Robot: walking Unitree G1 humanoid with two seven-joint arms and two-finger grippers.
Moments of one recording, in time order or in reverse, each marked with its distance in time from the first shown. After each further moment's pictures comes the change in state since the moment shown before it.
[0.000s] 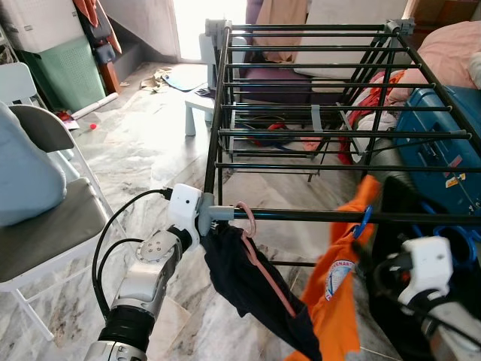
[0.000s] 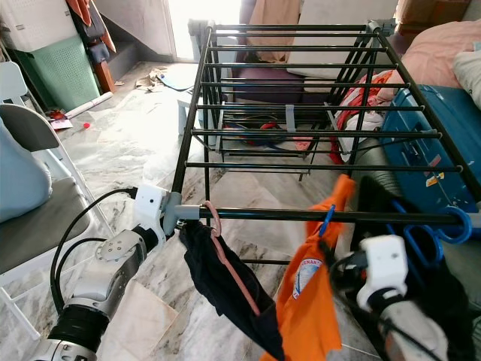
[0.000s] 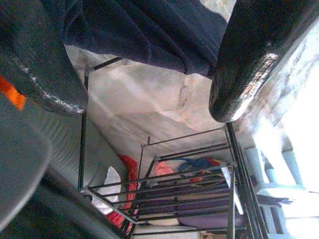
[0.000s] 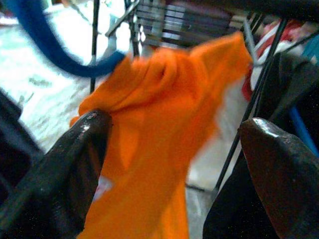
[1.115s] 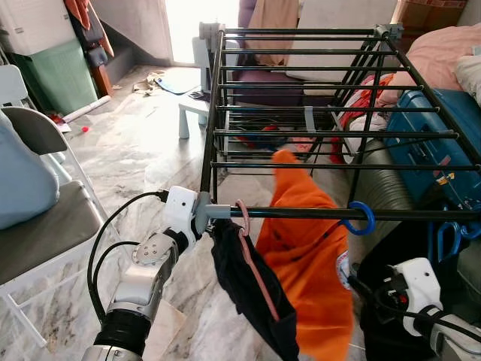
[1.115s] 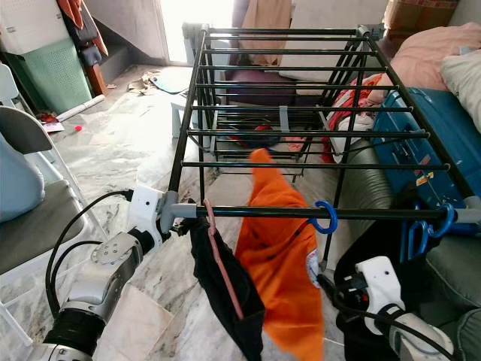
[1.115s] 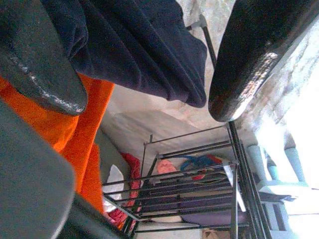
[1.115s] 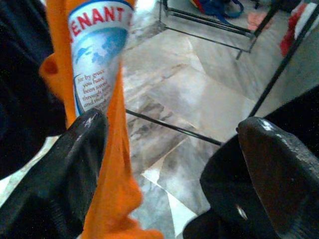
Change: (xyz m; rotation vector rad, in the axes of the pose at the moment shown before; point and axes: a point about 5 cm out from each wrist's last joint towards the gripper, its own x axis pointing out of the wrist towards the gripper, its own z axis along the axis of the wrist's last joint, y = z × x) left arm -0.006 0.007 -0.003 -0.003 0.003 0.019; right arm 0.006 -0.022 -0.046 -0.035 0.189 0.196
